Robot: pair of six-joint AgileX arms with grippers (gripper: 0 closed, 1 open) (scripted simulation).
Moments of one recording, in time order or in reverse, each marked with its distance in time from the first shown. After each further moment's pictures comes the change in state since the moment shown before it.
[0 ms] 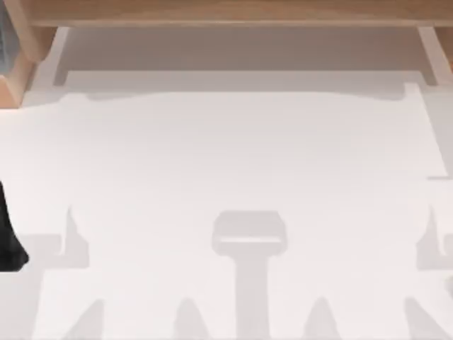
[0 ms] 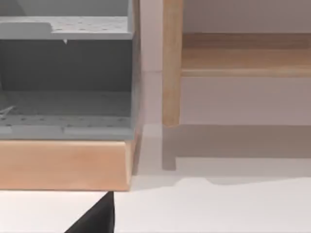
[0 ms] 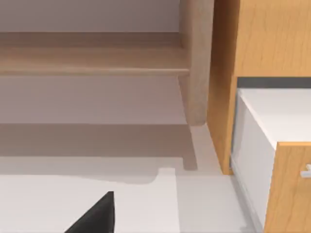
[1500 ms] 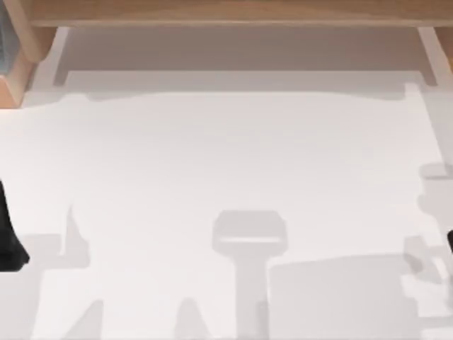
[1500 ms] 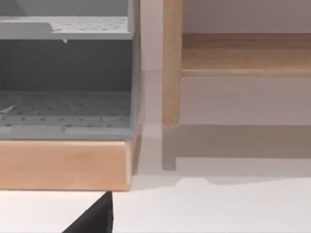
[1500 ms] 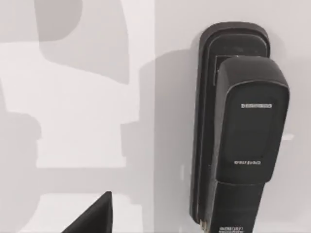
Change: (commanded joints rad) left arm 0.000 0.000 0.000 0.000 0.000 0.000; right arm 0.061 1.419 0.798 -0.939 -0.002 0.006
